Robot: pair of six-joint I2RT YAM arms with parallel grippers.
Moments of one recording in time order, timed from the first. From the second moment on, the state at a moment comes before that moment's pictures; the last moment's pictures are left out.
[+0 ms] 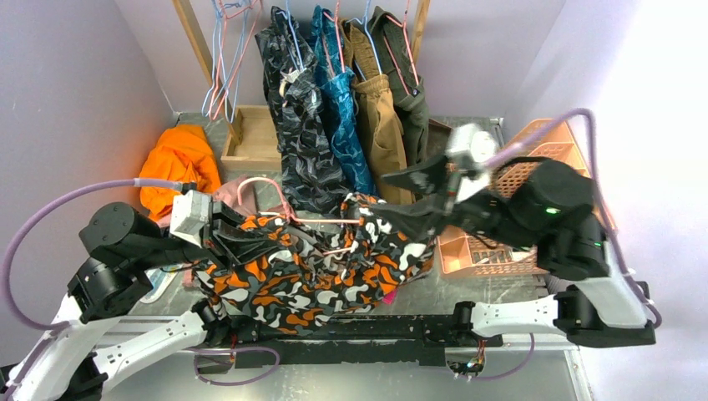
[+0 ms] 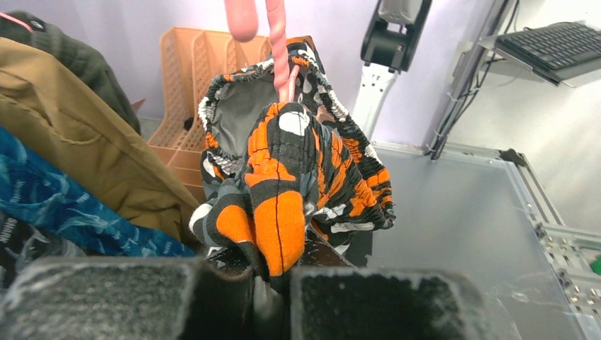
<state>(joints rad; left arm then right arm) -0.85 0.62 1.20 -0.42 0.53 -0.16 1.28 0.97 1.76 -0.68 0.10 -0.06</state>
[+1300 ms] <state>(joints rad) -0.85 0.35 0.72 0.26 0.22 -0.26 1.28 1.13 2.04 -0.72 0.32 0.07</state>
